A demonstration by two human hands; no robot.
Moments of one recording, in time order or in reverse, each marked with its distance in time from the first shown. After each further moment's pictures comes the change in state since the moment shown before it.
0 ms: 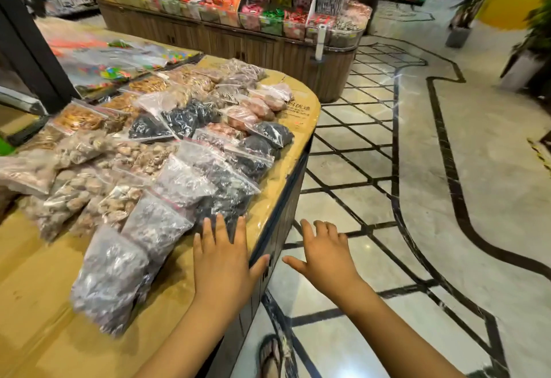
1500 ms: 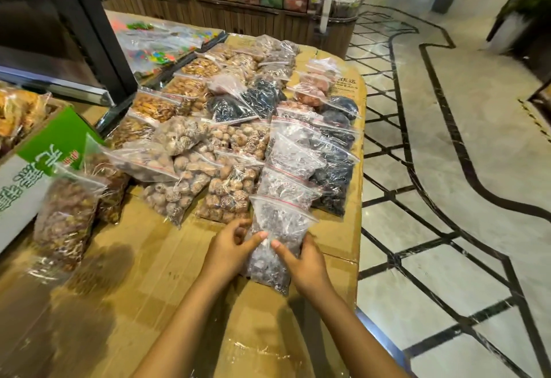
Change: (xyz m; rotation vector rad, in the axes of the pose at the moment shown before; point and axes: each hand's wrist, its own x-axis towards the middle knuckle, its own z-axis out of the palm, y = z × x) left_hand 0.020 -0.298 0.019 -0.990 -0.218 -0.073; right_hand -0.006 -0.317 0.064 1.071 0.030 0.485
